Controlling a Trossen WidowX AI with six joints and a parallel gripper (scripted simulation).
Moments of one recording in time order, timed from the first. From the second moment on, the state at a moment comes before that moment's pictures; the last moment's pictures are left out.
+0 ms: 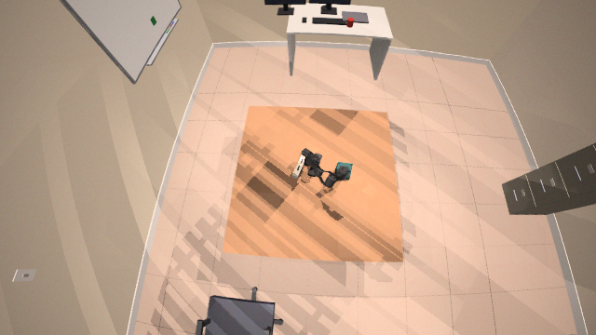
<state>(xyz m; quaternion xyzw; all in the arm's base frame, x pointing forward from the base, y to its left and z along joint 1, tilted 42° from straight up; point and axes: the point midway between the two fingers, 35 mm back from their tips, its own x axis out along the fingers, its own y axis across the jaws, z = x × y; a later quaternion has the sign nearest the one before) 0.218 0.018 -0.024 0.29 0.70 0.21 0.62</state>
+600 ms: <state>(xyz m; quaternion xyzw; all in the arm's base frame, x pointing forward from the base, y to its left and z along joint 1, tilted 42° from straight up) 0.239 0.011 -0.031 0.30 0.70 0.20 0.61</state>
